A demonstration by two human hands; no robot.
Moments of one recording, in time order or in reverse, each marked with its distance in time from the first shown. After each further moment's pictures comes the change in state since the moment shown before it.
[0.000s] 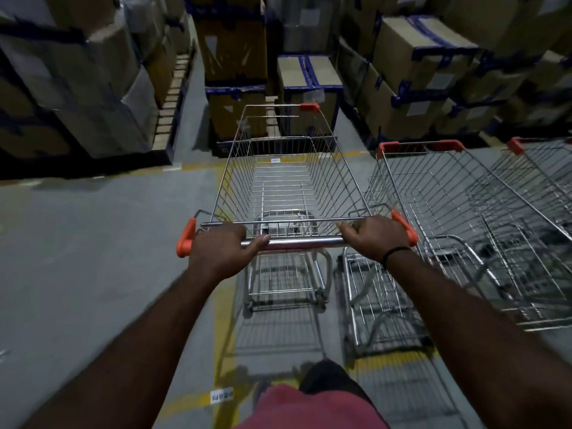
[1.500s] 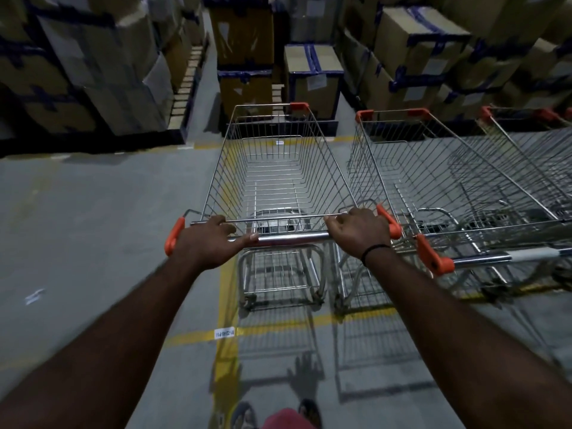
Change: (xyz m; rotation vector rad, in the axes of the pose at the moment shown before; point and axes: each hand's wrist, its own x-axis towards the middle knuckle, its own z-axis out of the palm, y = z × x) left_hand -0.227 0.038 -0.011 0.037 -0.258 -0.068; right_hand -0.217 -0.021 0.021 -0.053 0.066 0.025
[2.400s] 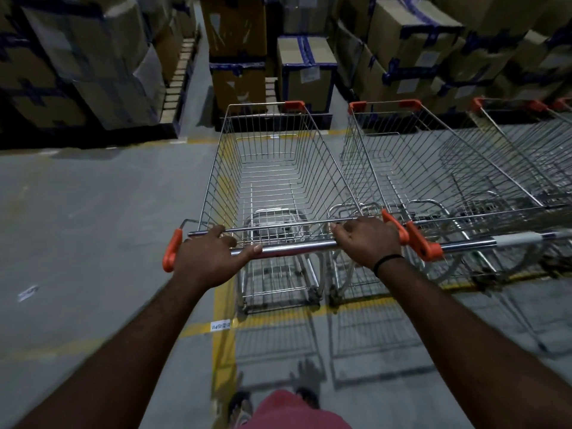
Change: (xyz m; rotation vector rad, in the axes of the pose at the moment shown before) left_hand -0.039 0.023 0.027 0.006 0.115 -0.009; right_hand -0.047 0.026 0.004 0.036 0.020 -0.010
